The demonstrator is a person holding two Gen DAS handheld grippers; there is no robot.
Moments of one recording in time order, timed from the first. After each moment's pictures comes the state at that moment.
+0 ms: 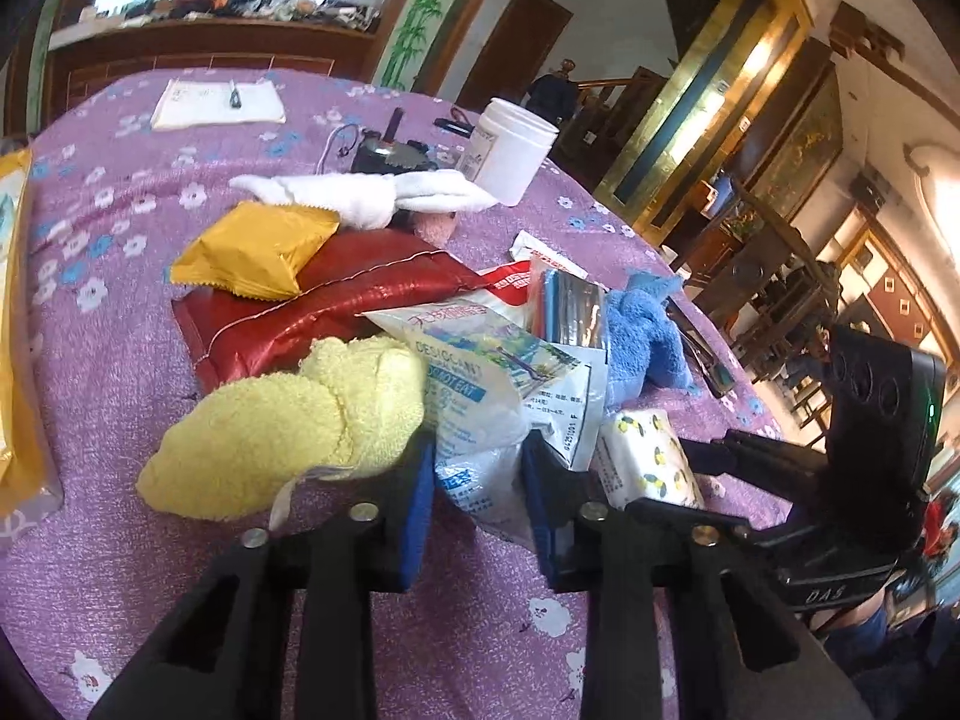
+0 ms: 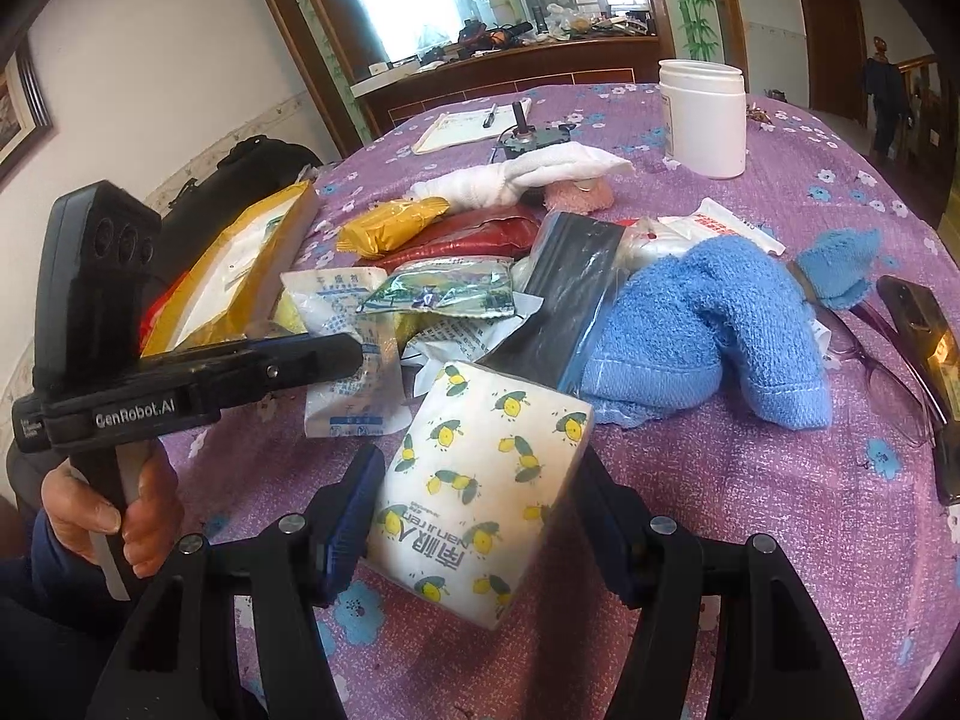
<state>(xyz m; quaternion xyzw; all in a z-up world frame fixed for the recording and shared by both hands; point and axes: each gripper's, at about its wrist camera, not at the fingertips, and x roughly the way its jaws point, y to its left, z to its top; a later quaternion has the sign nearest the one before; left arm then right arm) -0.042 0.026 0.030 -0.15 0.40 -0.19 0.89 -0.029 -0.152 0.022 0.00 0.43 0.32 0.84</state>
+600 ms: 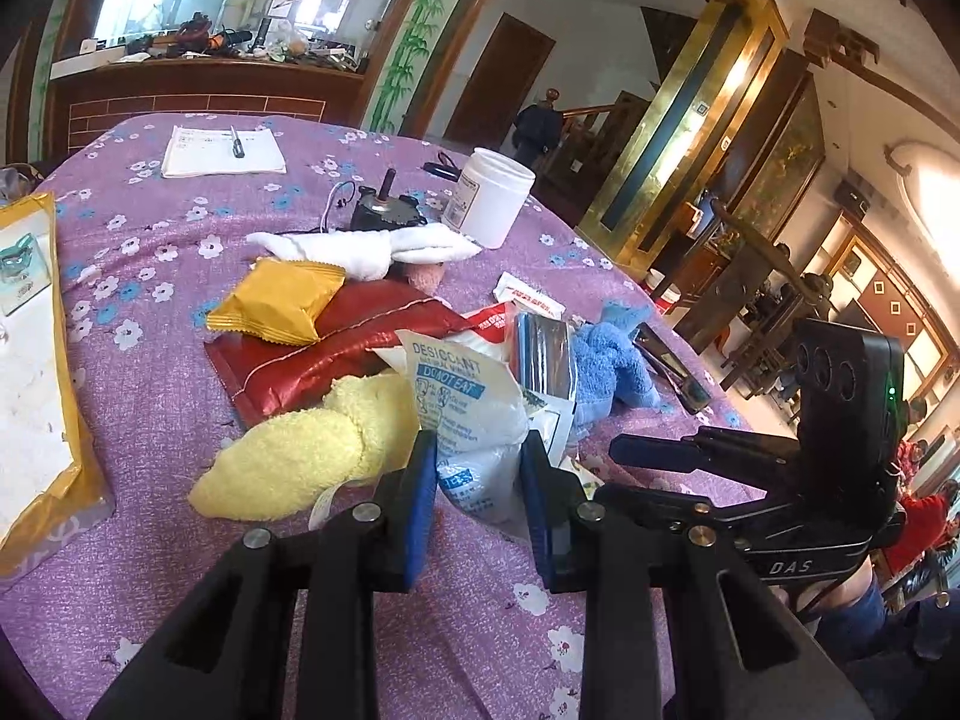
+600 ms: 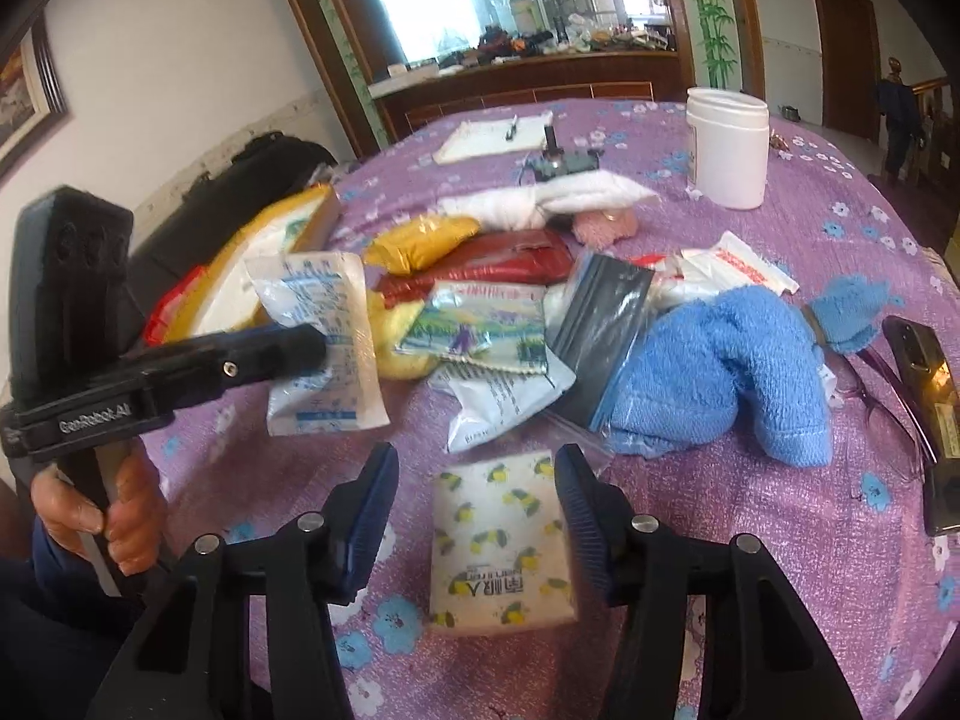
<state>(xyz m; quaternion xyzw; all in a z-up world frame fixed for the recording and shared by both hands) -0.065 0.040 0.058 -0.15 0.36 -0.19 0.90 -0.034 -0.139 0.038 -0.02 0.42 0.34 0.84</state>
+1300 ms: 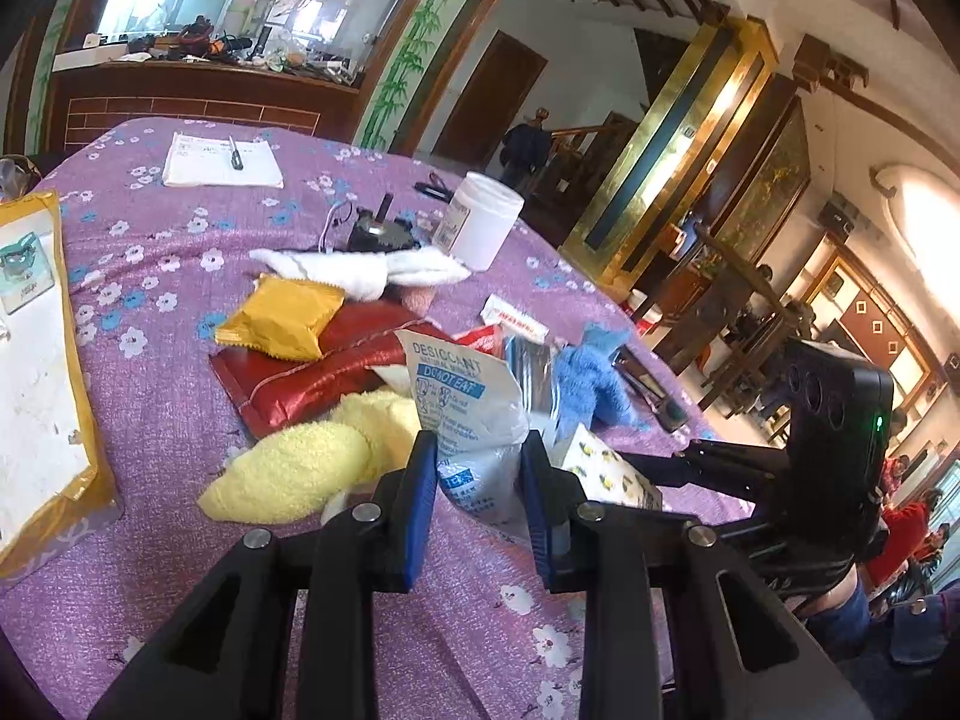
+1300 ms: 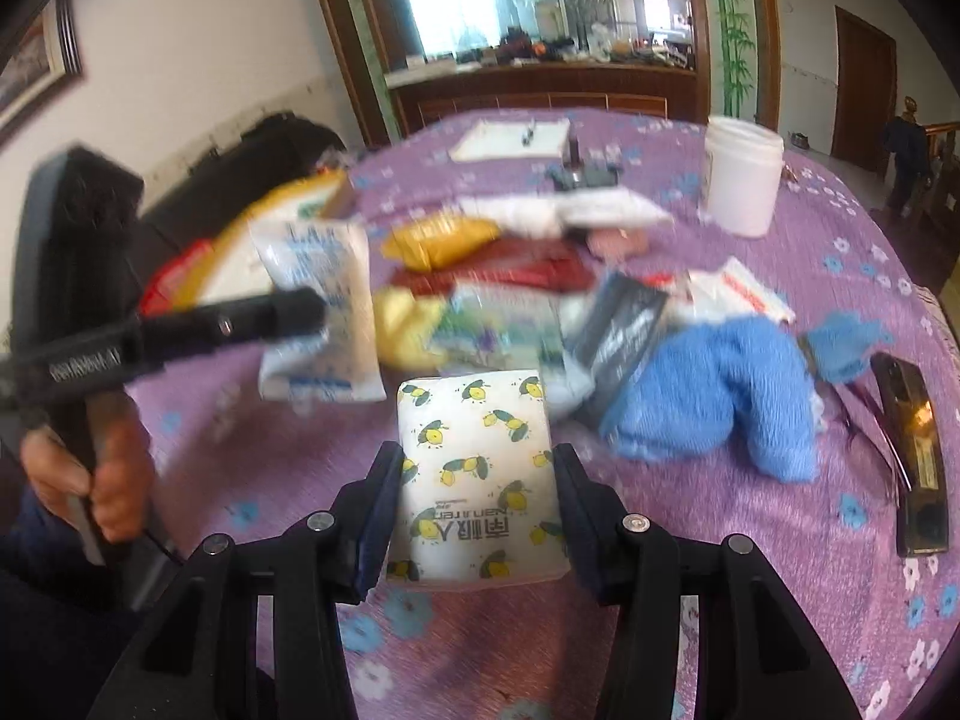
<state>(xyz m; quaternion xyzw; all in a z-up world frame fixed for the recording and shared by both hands) -0.074 0.057 0.071 -0.17 0.34 -0.21 0.90 -0.046 -0.134 0.054 -0.05 0.41 0.34 0.85</state>
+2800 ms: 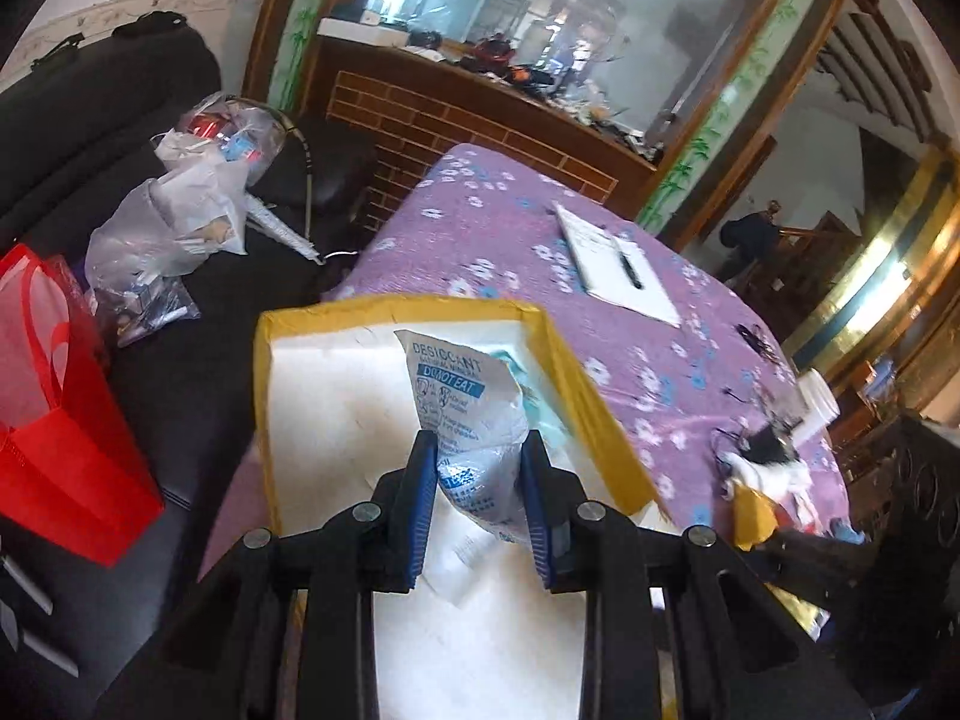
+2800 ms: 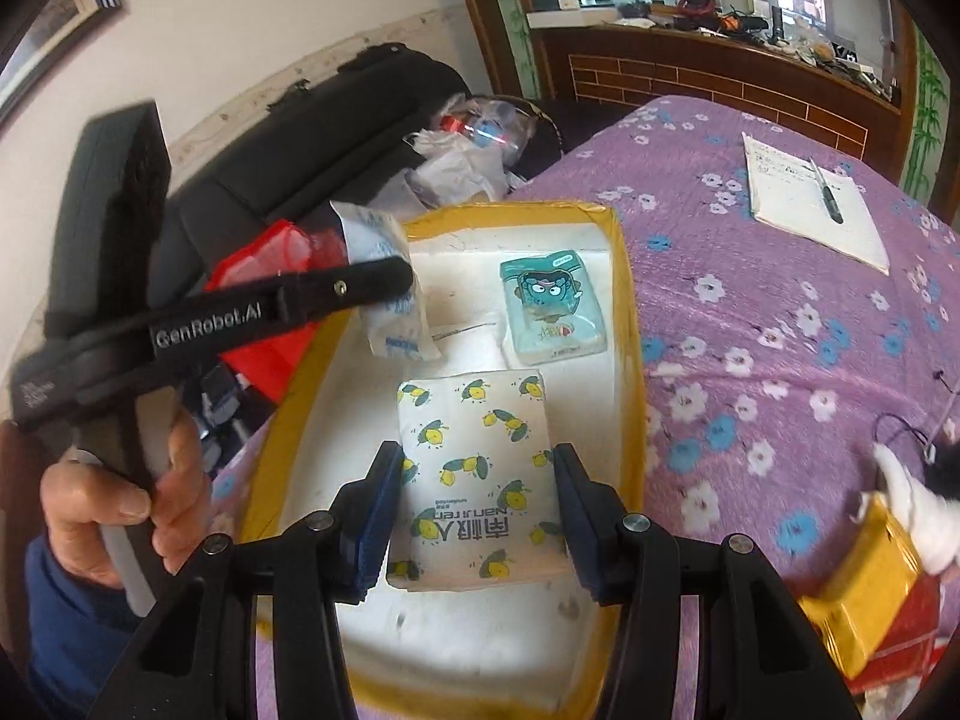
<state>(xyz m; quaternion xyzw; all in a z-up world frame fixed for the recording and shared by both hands) -0.015 0.376 0.069 -0.25 0.37 0.07 0.90 0.046 0.227 0.053 -0.11 0.46 0.44 0.76</state>
